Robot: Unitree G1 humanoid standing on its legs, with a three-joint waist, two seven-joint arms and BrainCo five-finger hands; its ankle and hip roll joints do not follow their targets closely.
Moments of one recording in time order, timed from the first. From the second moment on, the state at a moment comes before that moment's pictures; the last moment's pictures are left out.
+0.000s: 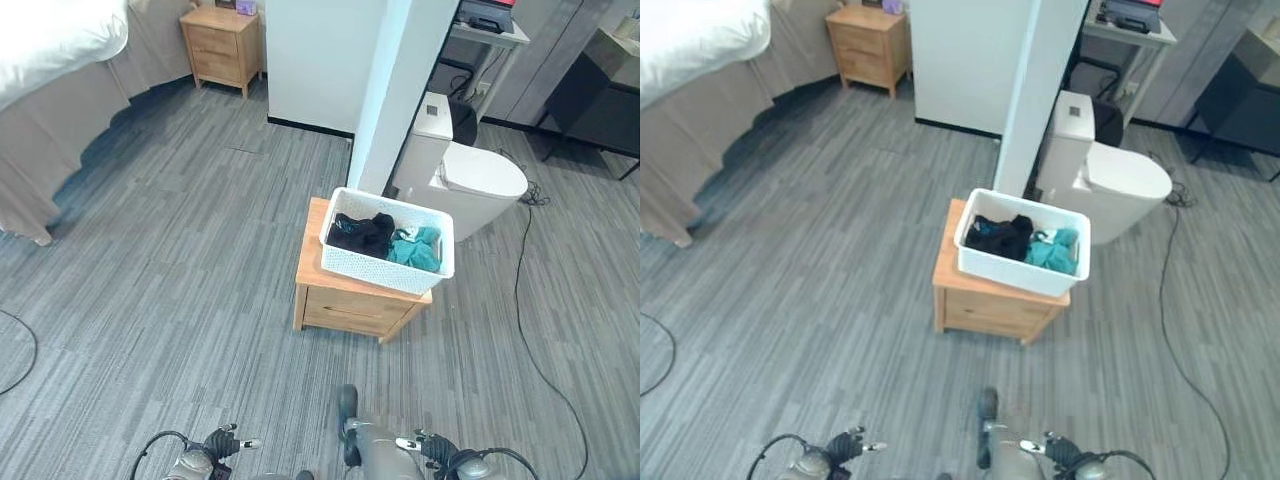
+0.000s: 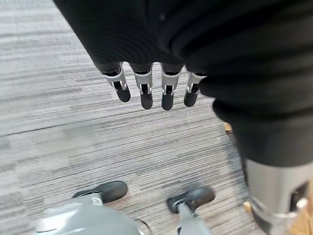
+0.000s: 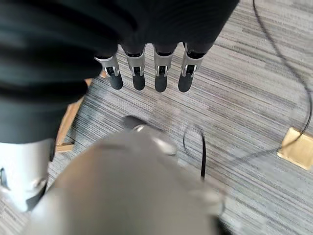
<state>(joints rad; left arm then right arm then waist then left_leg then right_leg) -0.15 0.26 -0.36 1.36 -0.10 -0.10 -0.05 -0.10 -0.26 0.36 1.27 0.14 -0.09 0.13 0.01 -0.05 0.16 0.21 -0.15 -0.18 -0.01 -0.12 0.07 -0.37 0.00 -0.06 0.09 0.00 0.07</state>
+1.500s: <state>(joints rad) -0.10 0.27 -0.42 1.31 0.02 -0.13 -0.06 -0.14 -0.26 0.38 1.34 0.08 -0.09 0.11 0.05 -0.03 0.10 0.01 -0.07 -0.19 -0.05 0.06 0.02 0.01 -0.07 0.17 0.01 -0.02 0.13</state>
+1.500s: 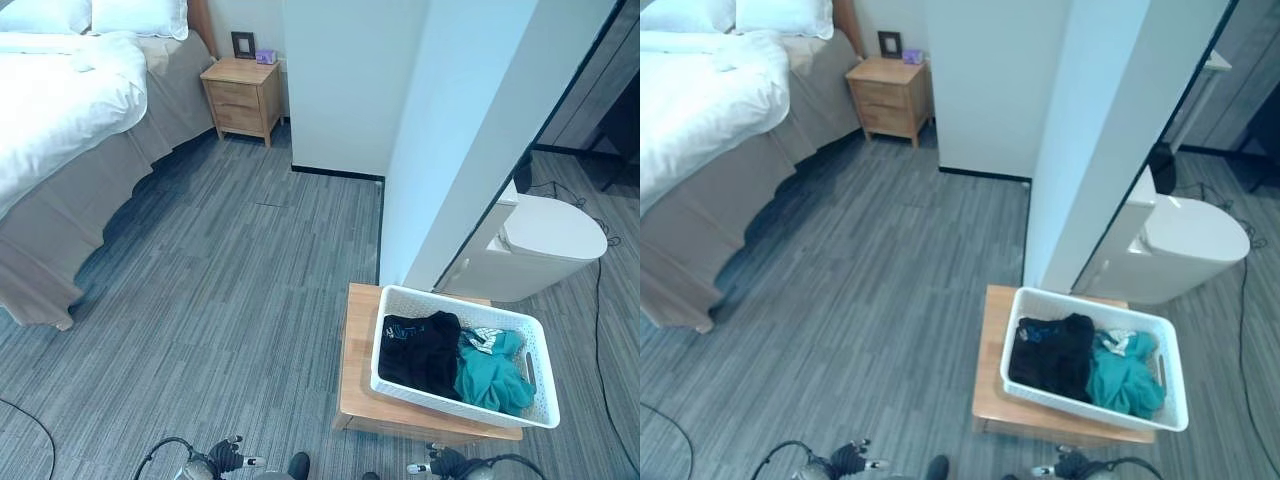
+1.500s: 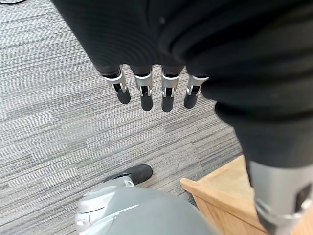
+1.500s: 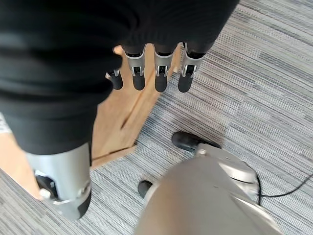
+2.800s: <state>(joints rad) -0.14 0.23 -0.37 1.31 -0.07 -0.14 -0.02 -0.04 -0.33 0.32 1.32 0.04 -0.11 0.07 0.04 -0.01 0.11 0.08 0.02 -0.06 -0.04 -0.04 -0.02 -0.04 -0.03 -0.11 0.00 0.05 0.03</state>
